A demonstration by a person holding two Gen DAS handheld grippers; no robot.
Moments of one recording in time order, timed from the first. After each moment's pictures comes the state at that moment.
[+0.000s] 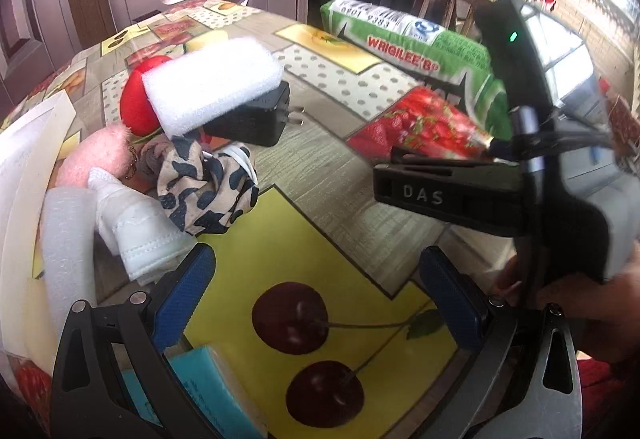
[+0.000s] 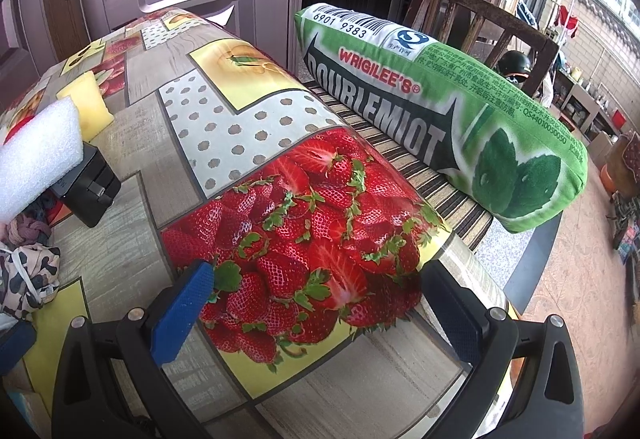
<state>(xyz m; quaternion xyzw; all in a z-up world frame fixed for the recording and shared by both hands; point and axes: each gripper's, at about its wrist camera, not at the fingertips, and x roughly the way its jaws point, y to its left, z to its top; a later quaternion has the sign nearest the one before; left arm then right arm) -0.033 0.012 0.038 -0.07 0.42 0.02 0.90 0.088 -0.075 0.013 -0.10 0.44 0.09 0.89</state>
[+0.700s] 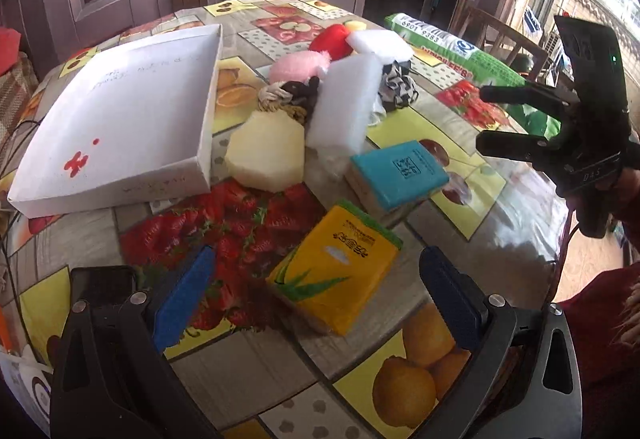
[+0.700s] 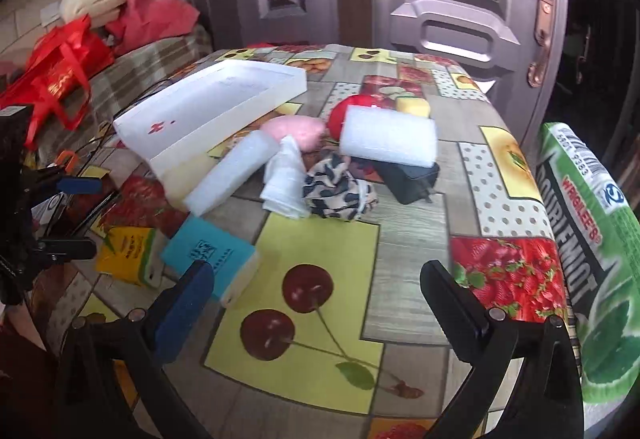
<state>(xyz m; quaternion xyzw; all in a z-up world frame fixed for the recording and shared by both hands) -0.206 0.106 0.048 -0.08 0.44 0.07 0.89 -0.035 -0.014 0.068 -0.22 0.33 0.54 0.74</state>
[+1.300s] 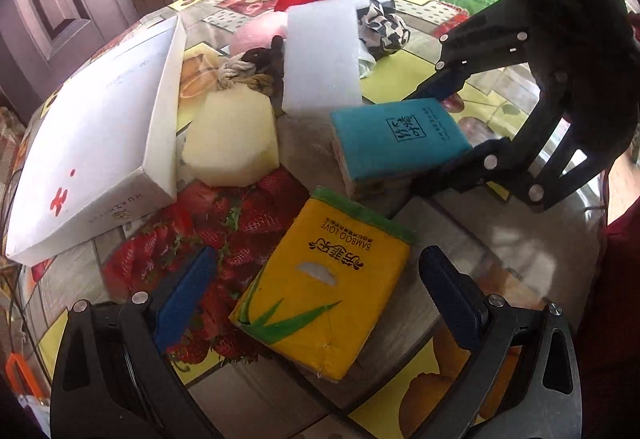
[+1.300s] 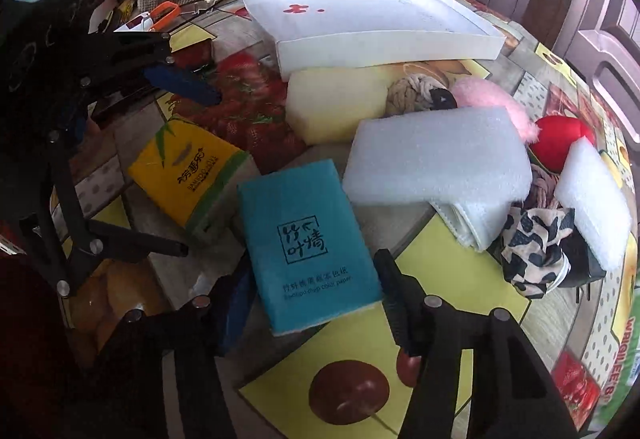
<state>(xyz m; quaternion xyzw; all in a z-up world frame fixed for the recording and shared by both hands) -0.178 0.095 0.016 0.02 0.50 0.05 0.87 -0.062 0.037 0.027 -0.38 0.35 0.64 0.57</state>
